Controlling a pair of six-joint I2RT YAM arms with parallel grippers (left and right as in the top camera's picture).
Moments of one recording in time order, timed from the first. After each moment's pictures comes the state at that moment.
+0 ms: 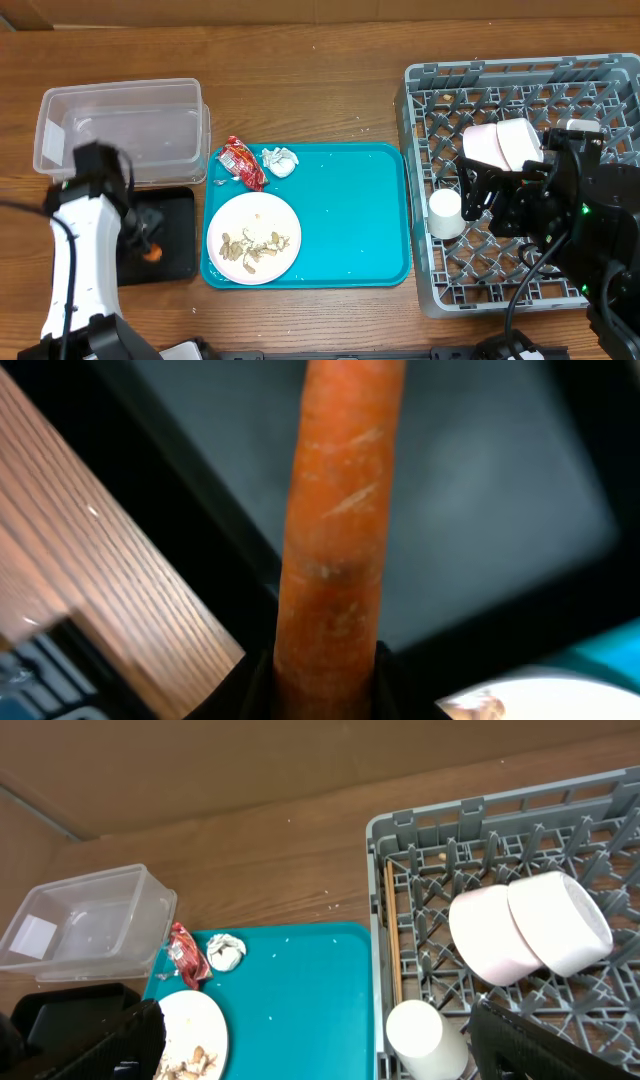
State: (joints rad) left arm 0.39 1.44 1.01 -1.10 -0.14 -0.70; right arm 0.34 0.92 1.48 -1.14 0.04 0.40
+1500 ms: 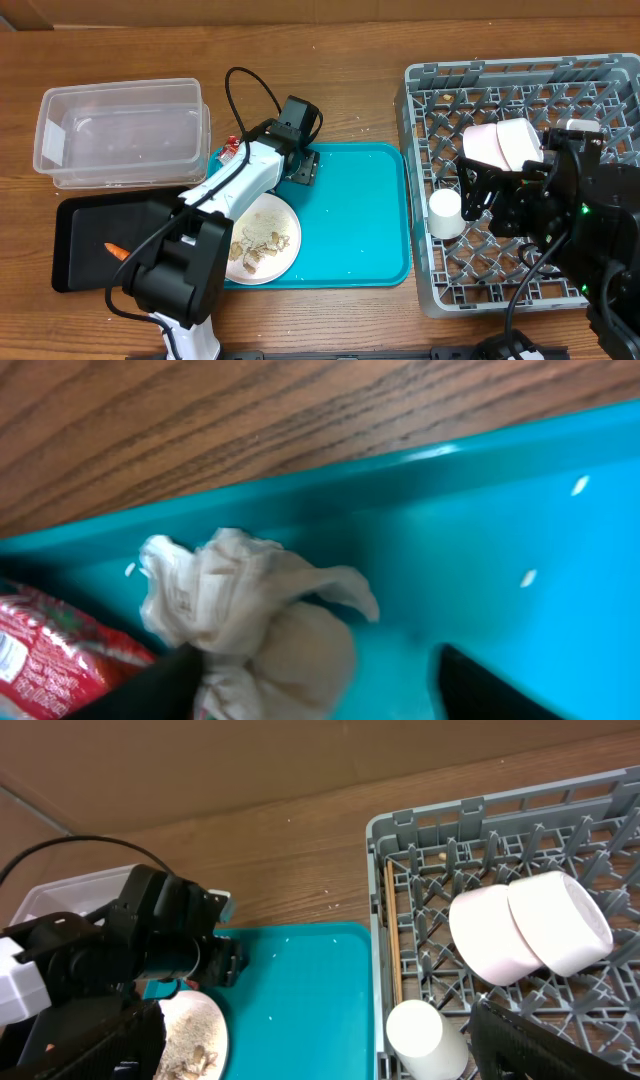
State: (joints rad) left arm -0.42 1.93 1.26 -0.58 -0.17 -0.19; right arm 0.34 0.92 1.48 -1.14 0.04 0.40
